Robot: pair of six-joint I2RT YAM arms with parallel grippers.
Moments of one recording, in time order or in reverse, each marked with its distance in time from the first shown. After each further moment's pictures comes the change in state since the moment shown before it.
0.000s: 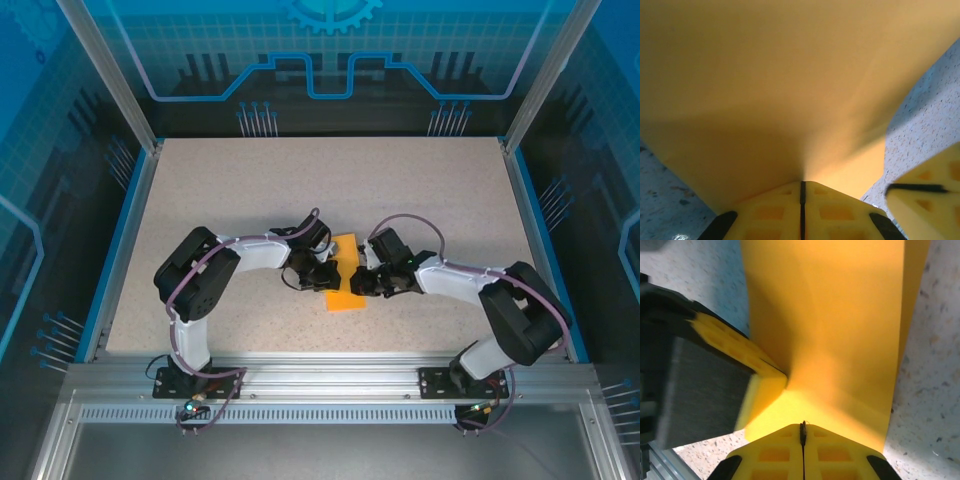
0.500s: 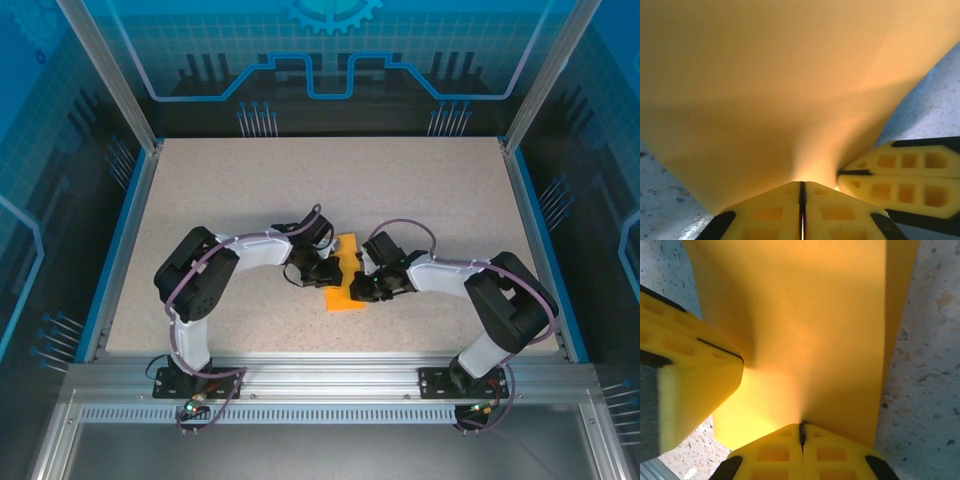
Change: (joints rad) left arm -0.002 -0.003 0.064 -0.053 -0.026 0.008; right arm 0.012 0.077 0.017 -0.040 0.004 0.018
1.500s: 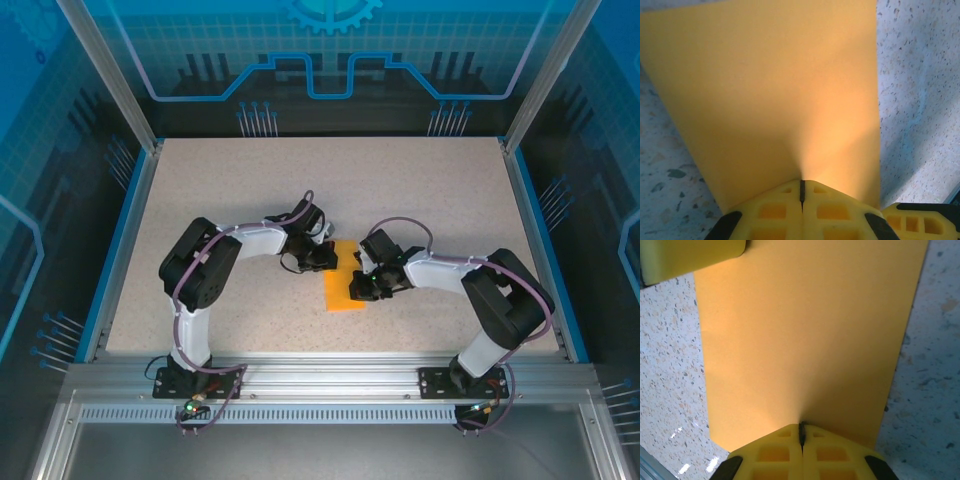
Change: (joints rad) left arm 0.099 0.074 0.029 0.113 -0.003 0.045; right arm 0.001 0.028 0.043 -0.060 0.005 -0.027
